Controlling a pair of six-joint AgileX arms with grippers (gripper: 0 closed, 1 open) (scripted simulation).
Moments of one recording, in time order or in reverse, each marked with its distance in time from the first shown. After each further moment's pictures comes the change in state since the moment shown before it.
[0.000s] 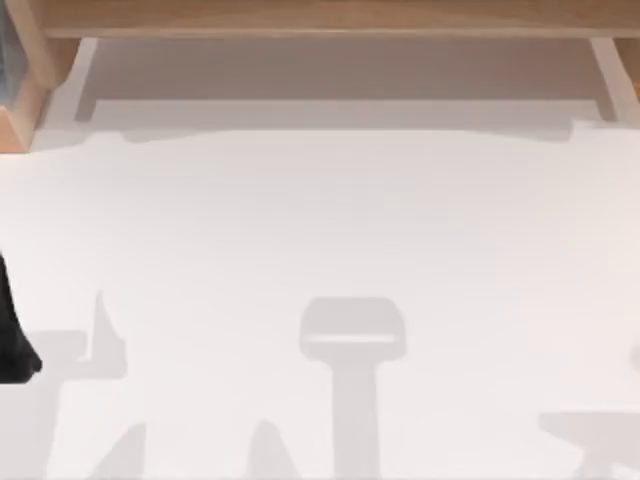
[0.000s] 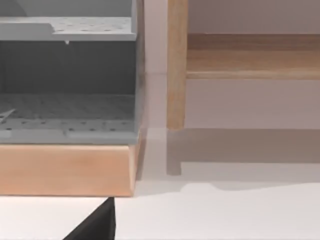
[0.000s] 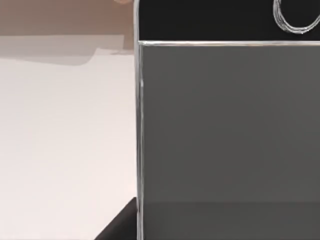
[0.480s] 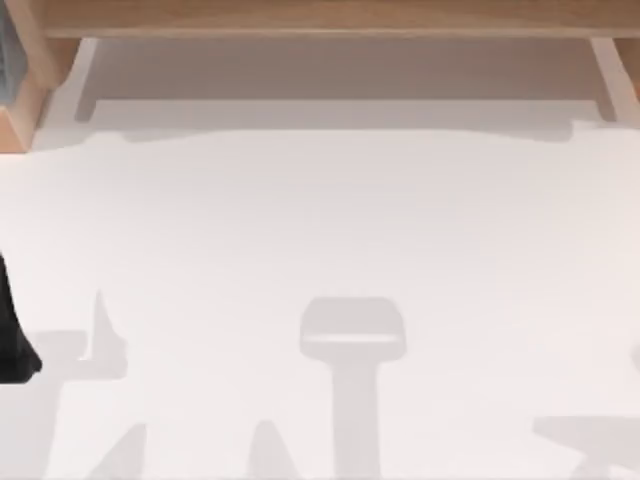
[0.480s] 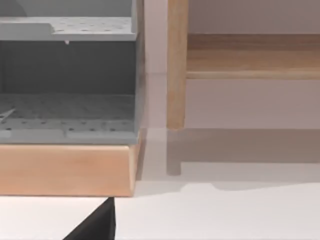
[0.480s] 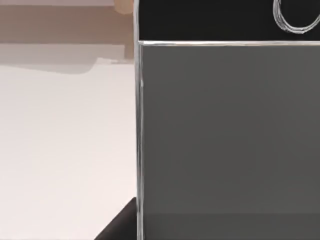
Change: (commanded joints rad) left arm 0.000 0.000 0.000 0.000 0.000 0.000; right arm -0.010 -0.018 -0.012 0.018 -0.022 0.004
